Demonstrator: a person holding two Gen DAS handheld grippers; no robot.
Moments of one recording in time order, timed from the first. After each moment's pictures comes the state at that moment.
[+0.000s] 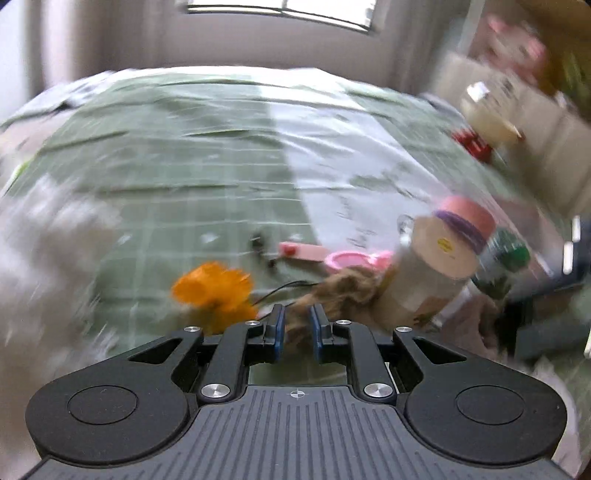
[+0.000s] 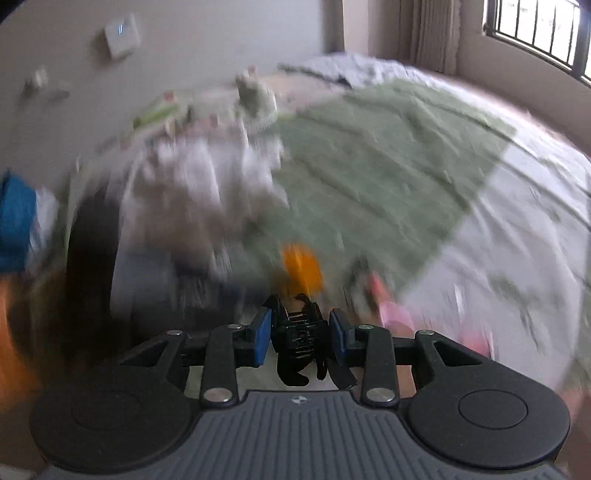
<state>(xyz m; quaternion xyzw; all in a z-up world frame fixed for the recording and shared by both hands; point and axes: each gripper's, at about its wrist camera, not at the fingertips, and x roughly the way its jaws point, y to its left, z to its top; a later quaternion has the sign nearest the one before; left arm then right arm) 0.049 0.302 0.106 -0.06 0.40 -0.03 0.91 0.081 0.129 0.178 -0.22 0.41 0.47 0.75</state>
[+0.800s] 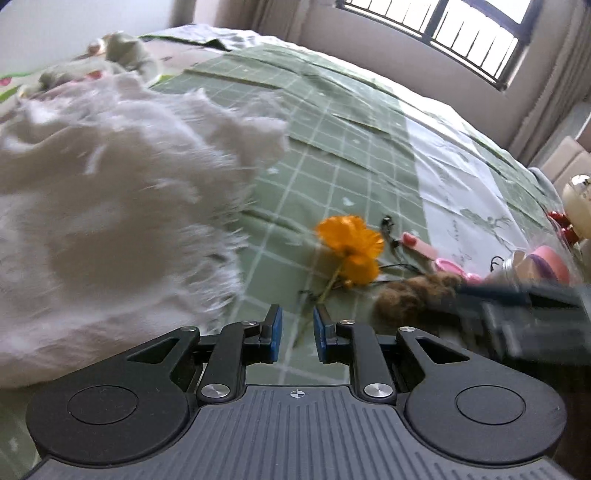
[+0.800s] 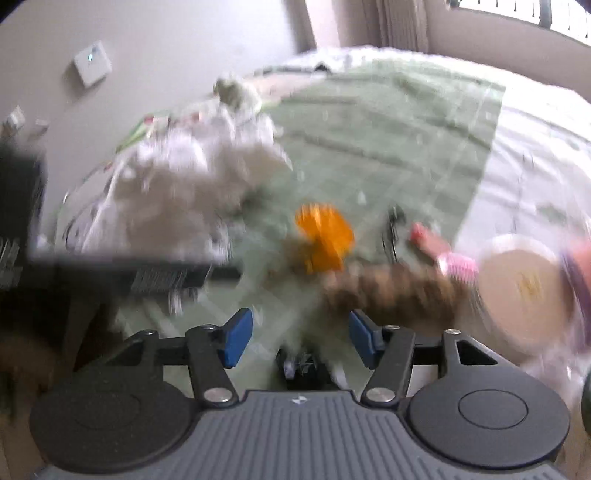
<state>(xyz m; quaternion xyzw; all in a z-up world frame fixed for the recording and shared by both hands) -0.039 0.367 0.091 -0.22 0.39 0.16 0.88 0.081 0.194 0.105 -0.10 0.39 0.45 0.79</state>
